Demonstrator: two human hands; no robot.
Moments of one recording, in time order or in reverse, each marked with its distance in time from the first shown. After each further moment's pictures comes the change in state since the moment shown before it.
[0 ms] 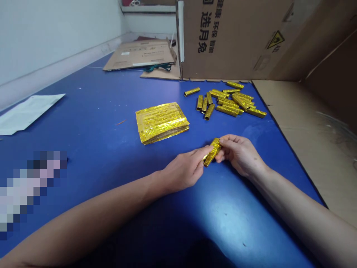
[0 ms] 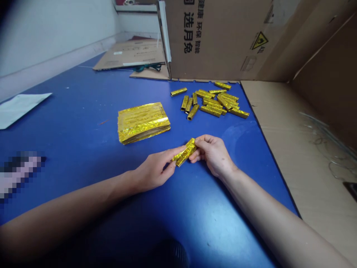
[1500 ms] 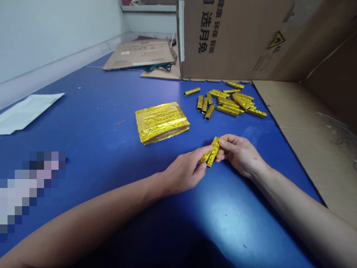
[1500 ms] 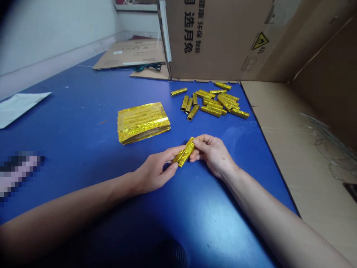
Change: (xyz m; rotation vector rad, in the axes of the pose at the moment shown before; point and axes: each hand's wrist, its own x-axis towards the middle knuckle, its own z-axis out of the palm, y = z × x) left_hand 0.000 0.003 0.001 -0.149 -0.014 -0.102; right_hand 0.002 0.002 -0.006 0.029 -0.102 -0.013
